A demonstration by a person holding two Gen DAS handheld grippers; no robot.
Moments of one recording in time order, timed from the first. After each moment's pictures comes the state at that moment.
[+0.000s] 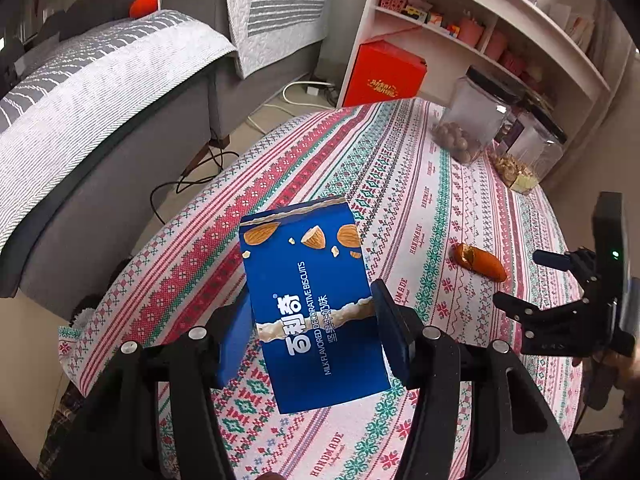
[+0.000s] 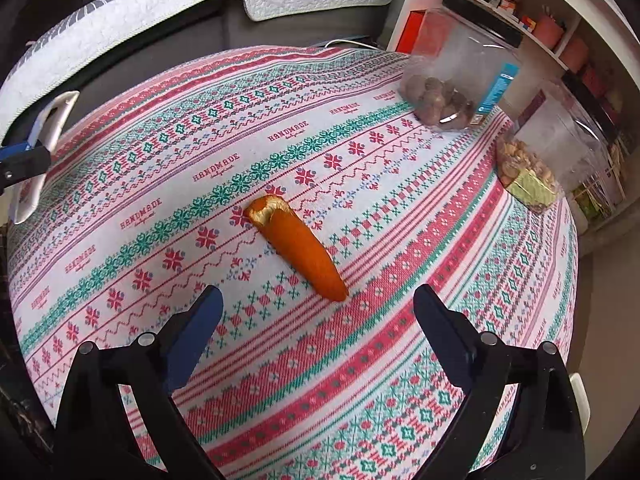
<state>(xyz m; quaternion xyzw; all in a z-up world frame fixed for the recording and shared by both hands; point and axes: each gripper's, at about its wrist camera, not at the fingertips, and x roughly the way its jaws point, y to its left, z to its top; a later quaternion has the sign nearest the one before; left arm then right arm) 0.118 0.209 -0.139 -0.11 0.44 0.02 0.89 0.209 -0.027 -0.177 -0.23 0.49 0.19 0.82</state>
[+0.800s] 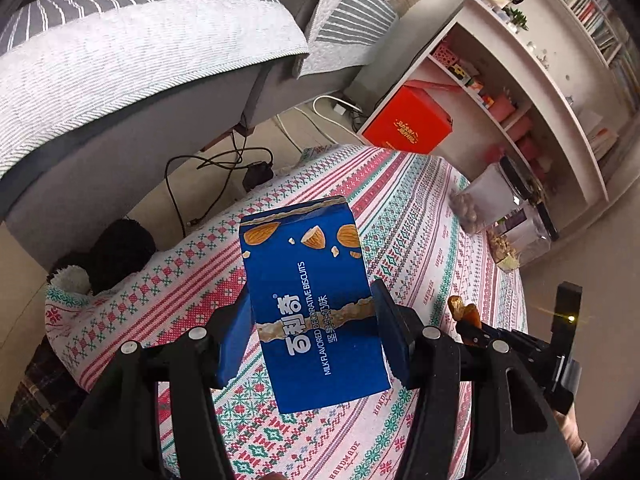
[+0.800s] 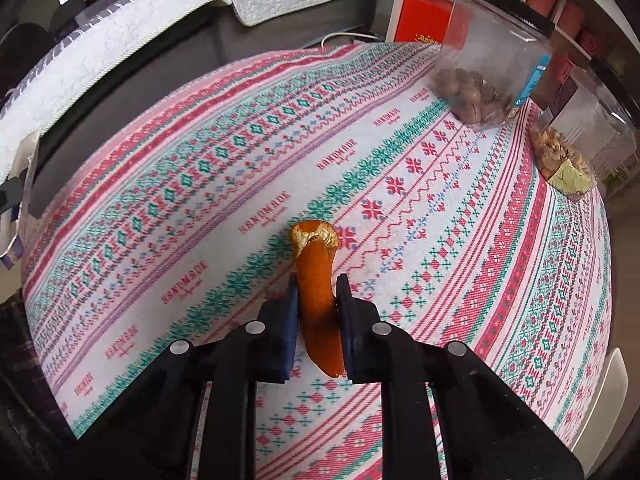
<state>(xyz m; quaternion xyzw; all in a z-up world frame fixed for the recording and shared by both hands) 0.107 0.292 -0.136 -0.27 0.41 0.04 0.87 0.184 0.019 -0.161 -0.12 0.50 0.19 0.84</state>
